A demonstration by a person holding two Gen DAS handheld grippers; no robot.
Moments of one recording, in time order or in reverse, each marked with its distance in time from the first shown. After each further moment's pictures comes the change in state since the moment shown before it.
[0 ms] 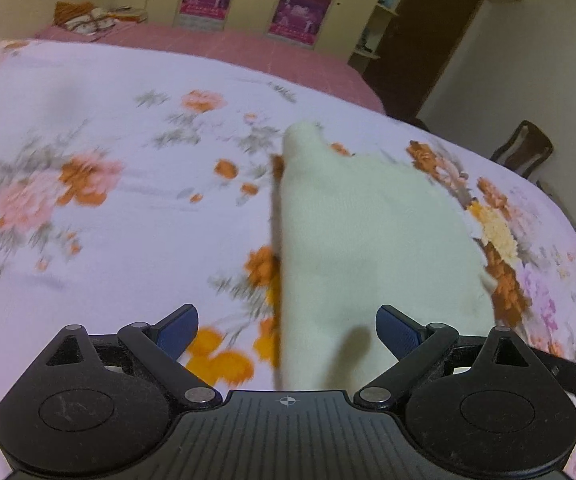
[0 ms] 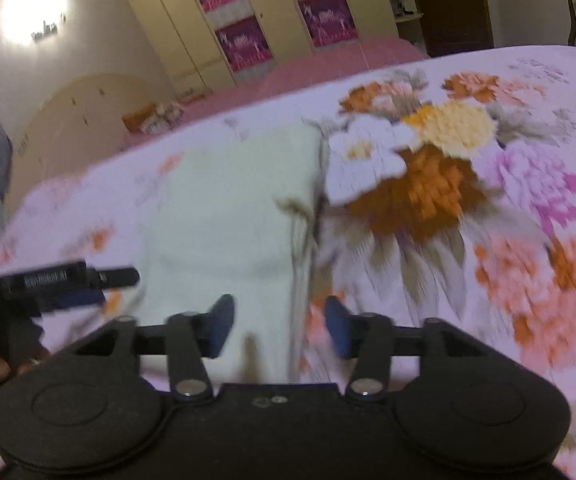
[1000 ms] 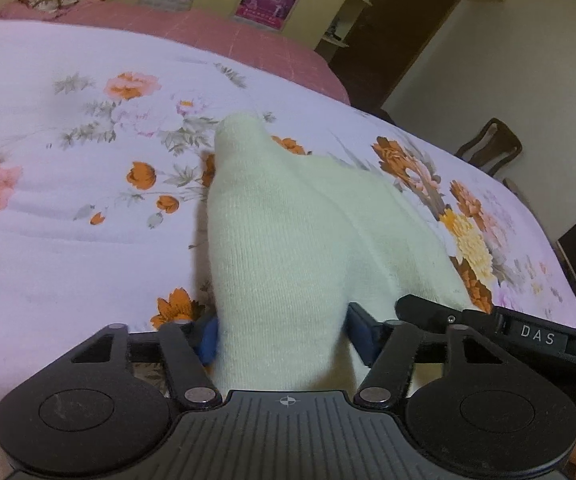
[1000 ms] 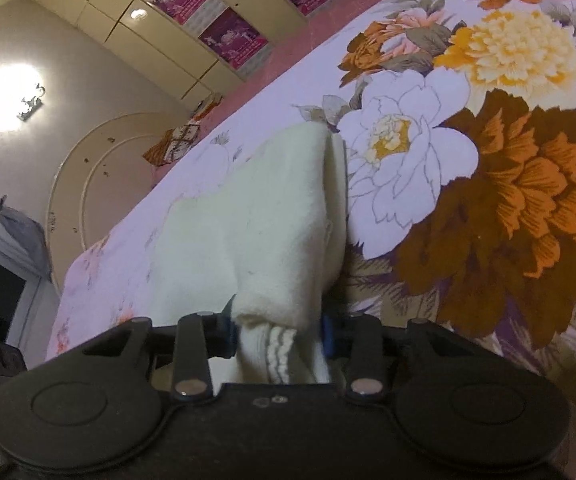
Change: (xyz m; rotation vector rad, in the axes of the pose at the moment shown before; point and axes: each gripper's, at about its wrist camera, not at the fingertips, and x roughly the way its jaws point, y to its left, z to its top) left arm 0.056 -0.021 0.026 -0.021 0.047 -0.139; right arm 0.096 -0.031 0.044 0.262 0.076 0.184
